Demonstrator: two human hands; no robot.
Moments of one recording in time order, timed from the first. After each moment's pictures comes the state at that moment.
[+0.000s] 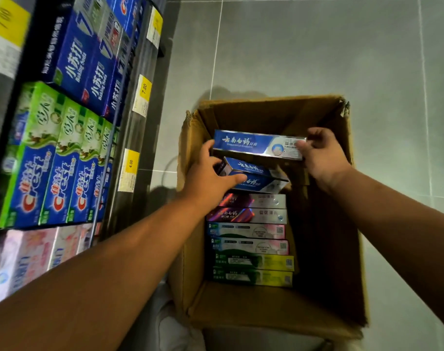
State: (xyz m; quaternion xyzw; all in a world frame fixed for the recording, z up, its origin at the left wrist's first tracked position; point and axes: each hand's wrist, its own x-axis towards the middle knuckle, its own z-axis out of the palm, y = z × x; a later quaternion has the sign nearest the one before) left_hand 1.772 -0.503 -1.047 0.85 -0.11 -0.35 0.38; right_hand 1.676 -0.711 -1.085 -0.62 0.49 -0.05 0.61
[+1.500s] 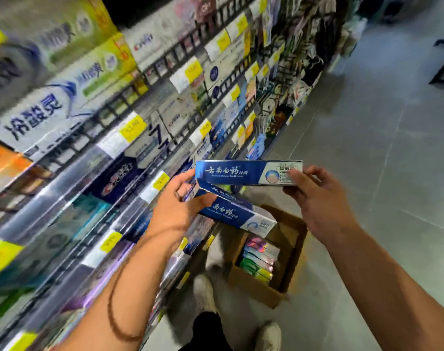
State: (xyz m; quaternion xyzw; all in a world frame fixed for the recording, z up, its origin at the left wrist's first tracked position) left_hand 1.617 -0.322 -0.311 0.67 0.08 -0.11 0.73; right_hand 1.590 -0.562 -0.293 -0.50 0.26 -0.06 0.82
